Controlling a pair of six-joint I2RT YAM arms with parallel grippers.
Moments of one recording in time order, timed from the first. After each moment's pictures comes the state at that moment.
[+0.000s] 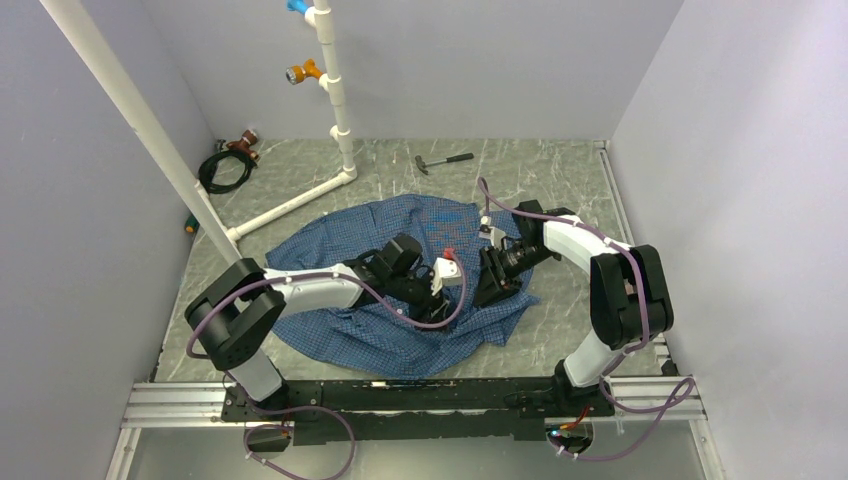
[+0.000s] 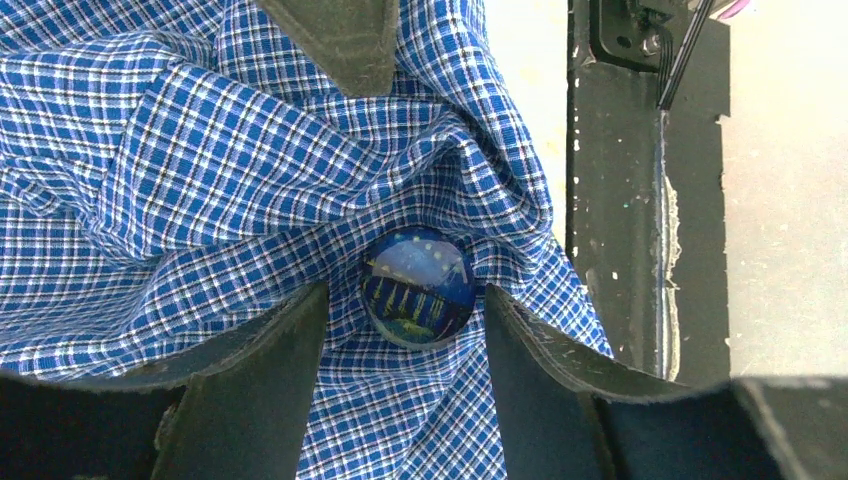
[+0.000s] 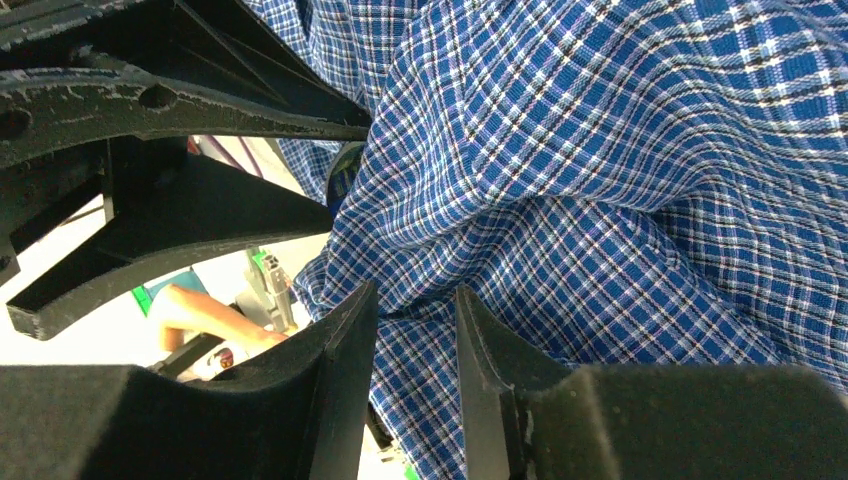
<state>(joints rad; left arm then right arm) -0.87 1.63 0.86 0.06 0.70 0.14 0.23 1.64 0.99 -0.93 -0.85 -0.08</state>
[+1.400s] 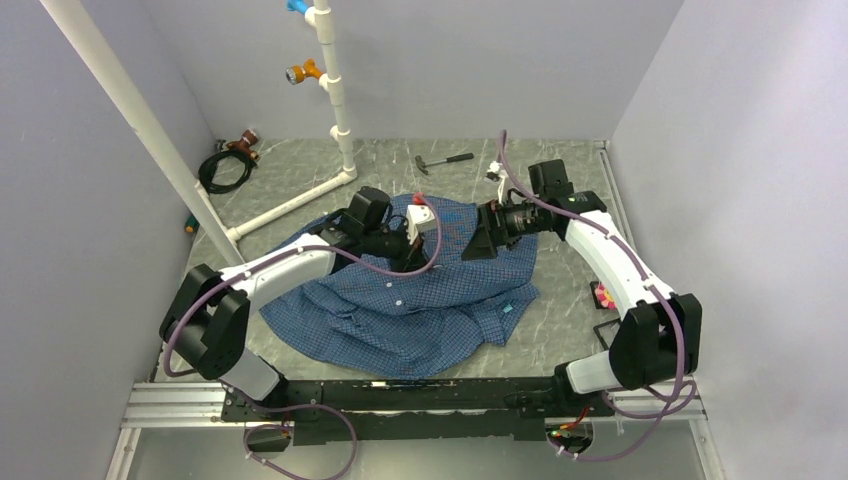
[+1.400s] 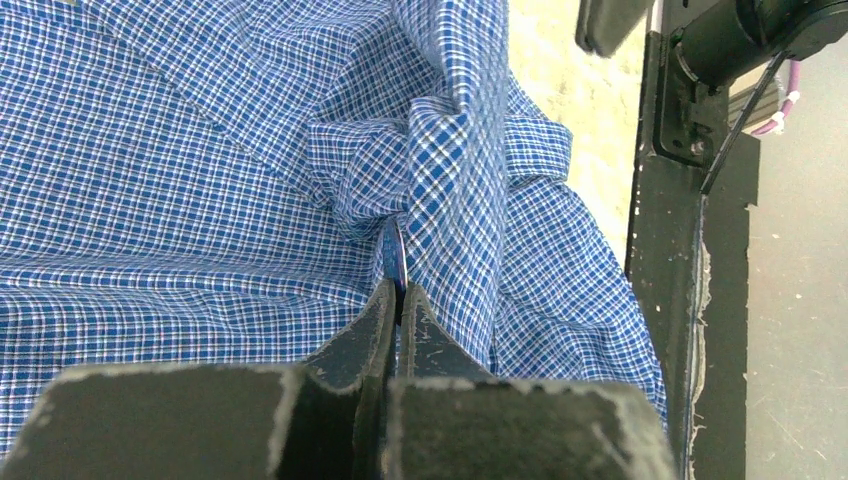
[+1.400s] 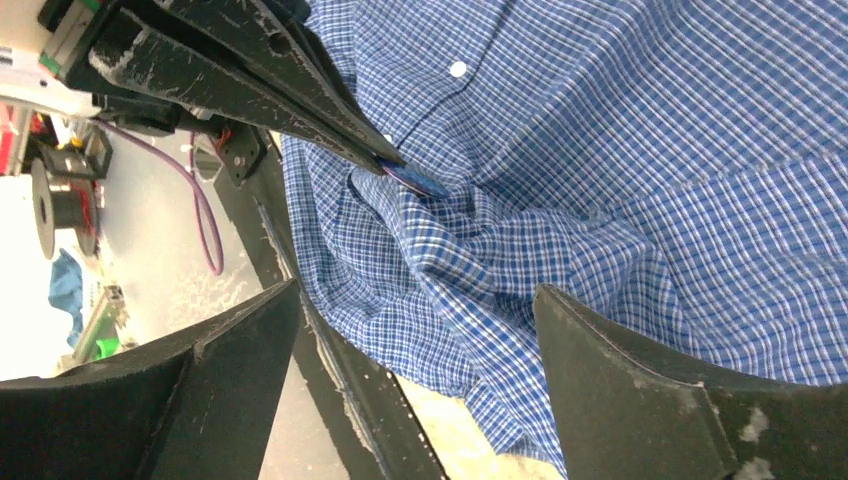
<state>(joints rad) -0.66 1.53 1.03 -0.14 0.72 0.19 0.23 1.41 1.18 -0.77 -0.87 -0.10</state>
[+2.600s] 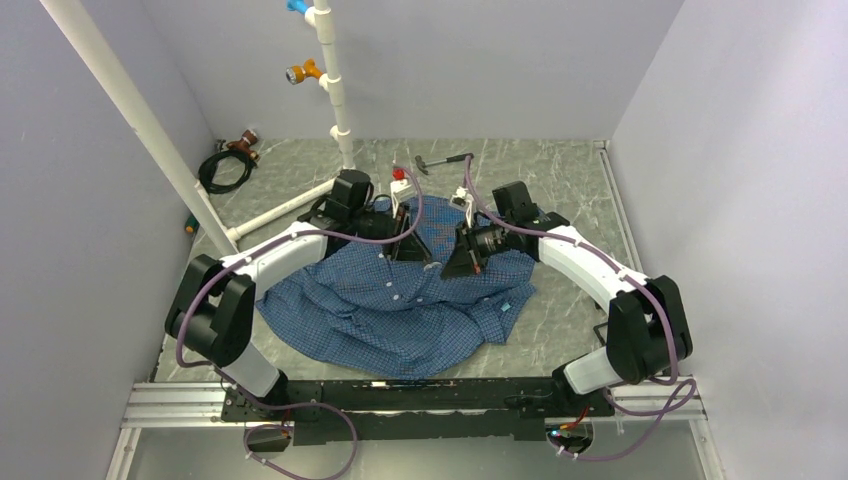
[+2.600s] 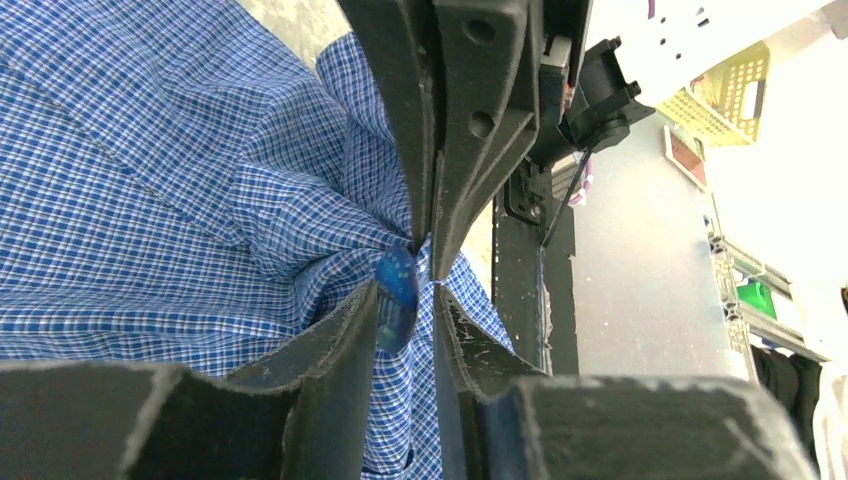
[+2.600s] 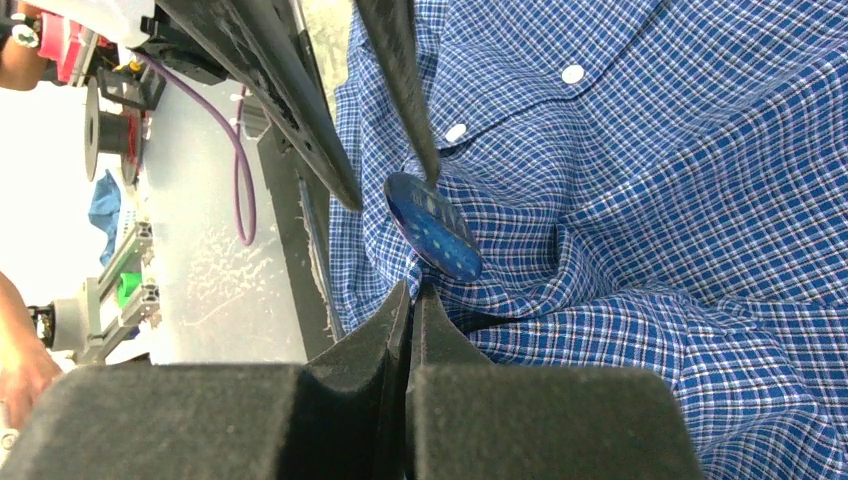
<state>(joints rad) -0.52 1.59 1.07 -0.04 1.06 -0.09 0.42 1.46 1.01 -0.47 -0.98 -0.03</state>
